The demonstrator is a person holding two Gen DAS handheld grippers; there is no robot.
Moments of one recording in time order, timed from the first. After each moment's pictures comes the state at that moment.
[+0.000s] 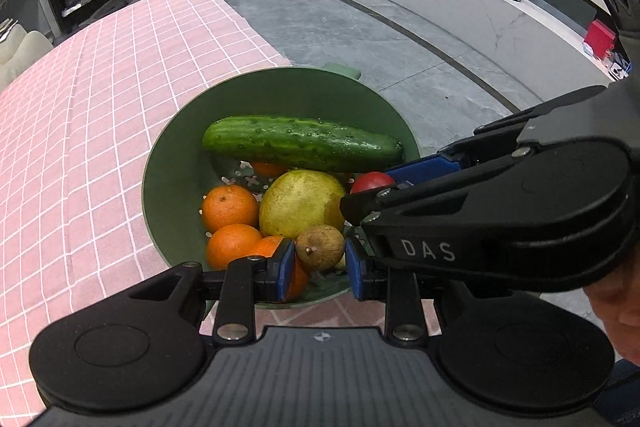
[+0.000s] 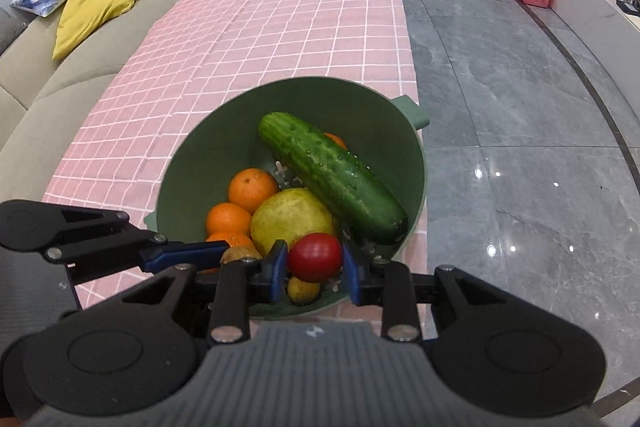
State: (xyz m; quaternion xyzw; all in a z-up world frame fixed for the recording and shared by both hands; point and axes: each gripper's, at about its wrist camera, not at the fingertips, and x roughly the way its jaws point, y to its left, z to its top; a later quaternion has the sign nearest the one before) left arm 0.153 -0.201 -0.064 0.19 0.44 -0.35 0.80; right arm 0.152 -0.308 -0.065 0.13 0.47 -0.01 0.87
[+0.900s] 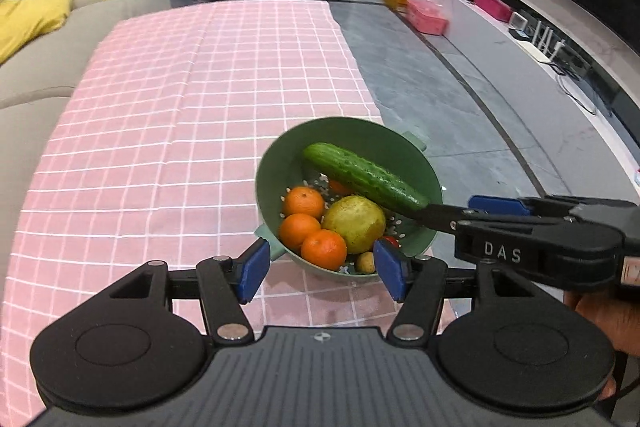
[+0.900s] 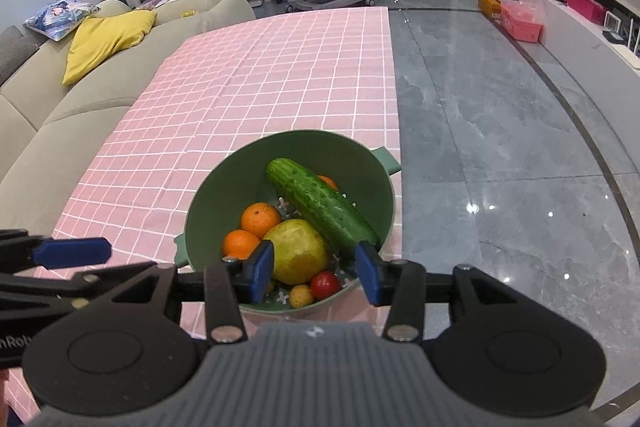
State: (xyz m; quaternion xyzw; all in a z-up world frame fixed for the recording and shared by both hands) left arm 0.123 -0.149 0.018 0.06 0.45 -0.20 0.87; right arm 0.113 -0.312 -0.013 0.12 0.42 -0.02 0.90
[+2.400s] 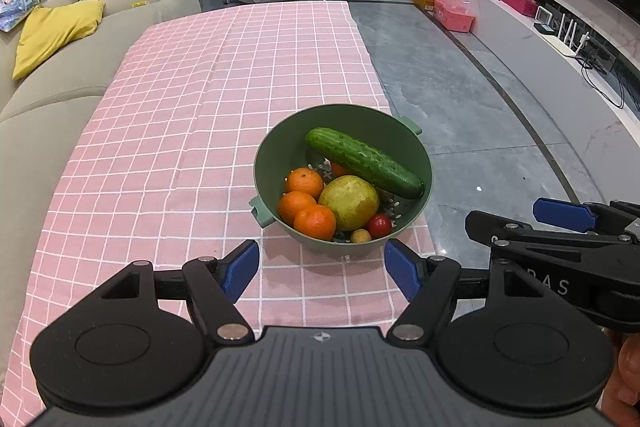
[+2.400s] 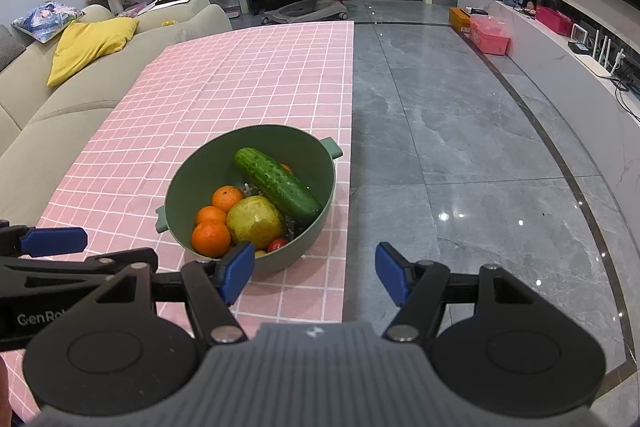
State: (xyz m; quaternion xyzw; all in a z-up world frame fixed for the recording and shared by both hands) left arm 0.079 -0.179 0.020 0.08 0.44 -0.15 0.88; right arm 0.051 -0.324 0.011 0.09 0.41 -0.06 0.91
